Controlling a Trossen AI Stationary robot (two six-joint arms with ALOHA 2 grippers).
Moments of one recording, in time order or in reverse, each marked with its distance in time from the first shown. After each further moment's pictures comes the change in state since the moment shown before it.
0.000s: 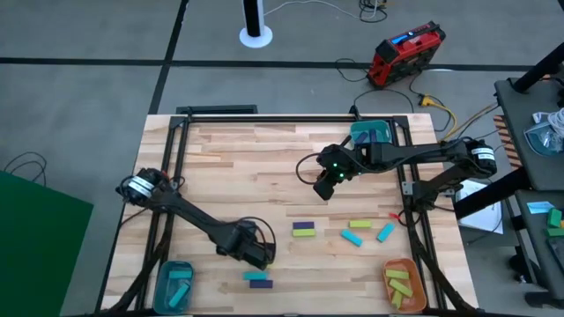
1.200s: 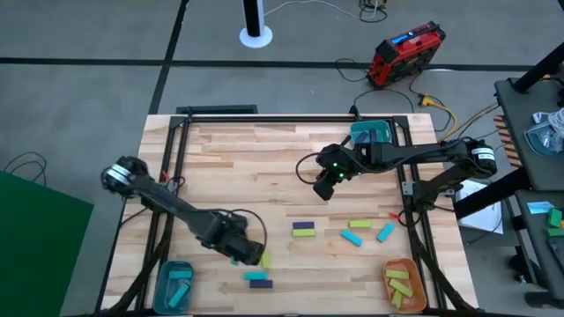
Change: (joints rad) left arm -0.028 -0.216 0.043 -0.211 0.071 0.137; right arm 0.000 0.000 0.000 0.016 0.000 -0.028
